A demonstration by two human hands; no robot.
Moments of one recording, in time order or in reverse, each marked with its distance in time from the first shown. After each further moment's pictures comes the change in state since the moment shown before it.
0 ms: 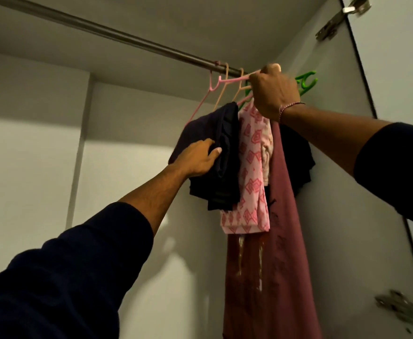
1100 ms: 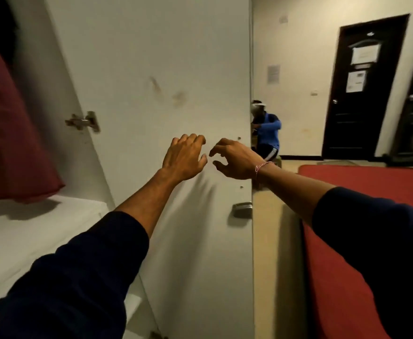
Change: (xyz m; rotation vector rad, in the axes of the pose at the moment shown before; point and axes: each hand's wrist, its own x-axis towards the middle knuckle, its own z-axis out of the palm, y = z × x) left_hand -0.369 0.587 0.086 -0.443 -0.262 0.559; right_hand -0.541 0.273 -0.448 -0.079 -1.022 0.257
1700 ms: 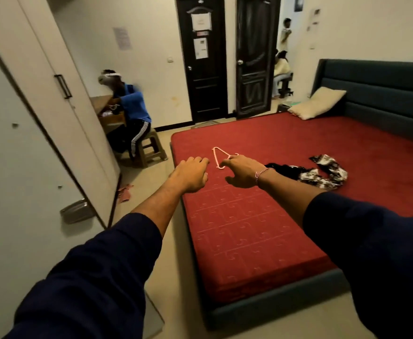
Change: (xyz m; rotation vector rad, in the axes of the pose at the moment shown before) left_hand 0.055 0.413 0.159 -0.258 -0.407 0.546; right_hand -0.365 0.238 -0.053 -0.185 -0.404 0.729
